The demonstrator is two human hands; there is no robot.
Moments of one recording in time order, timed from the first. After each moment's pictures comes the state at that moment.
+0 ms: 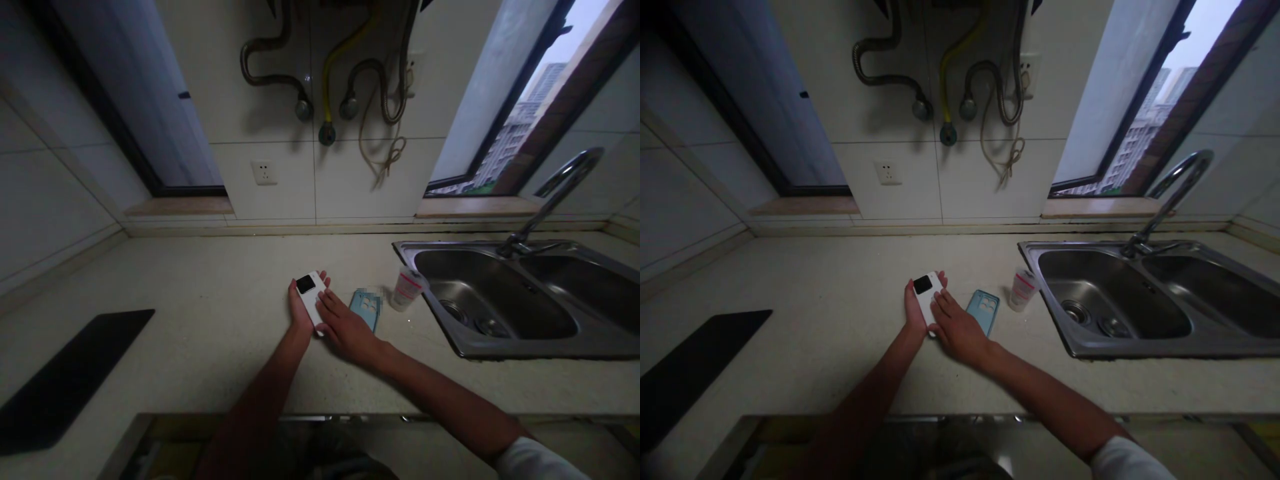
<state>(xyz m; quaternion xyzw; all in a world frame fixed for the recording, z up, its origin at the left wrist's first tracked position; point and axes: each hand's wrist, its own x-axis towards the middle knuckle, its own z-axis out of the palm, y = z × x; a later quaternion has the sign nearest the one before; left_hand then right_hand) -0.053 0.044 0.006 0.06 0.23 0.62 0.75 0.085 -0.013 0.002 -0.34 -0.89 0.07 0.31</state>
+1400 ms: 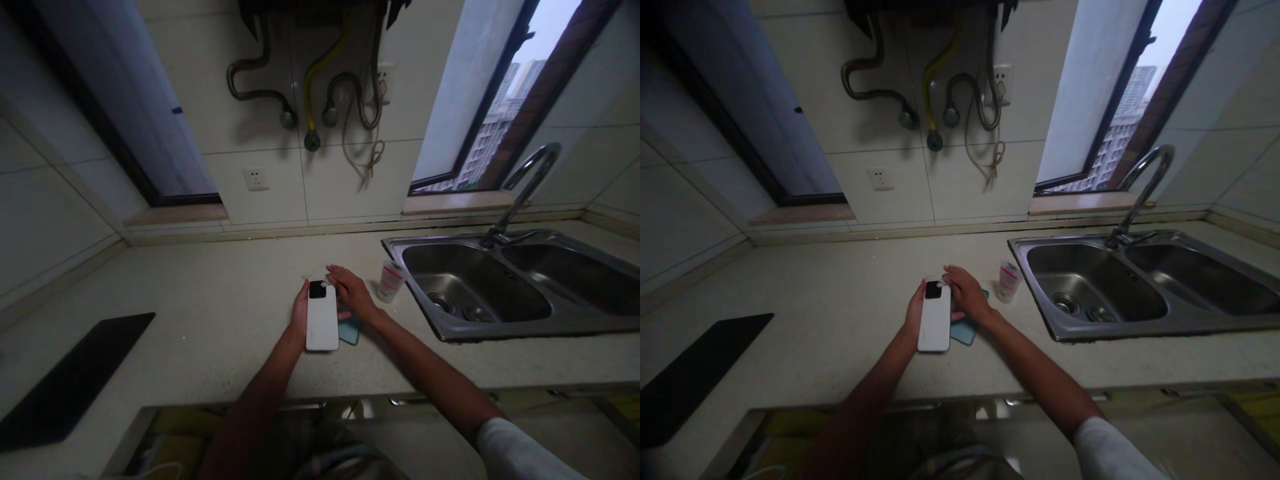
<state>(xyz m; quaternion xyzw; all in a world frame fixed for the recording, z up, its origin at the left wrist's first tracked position) -0.042 0.016 0.015 0.12 0.19 0.42 0.88 0.121 0.040 0.019 -0.37 -0.77 0.14 0.49</state>
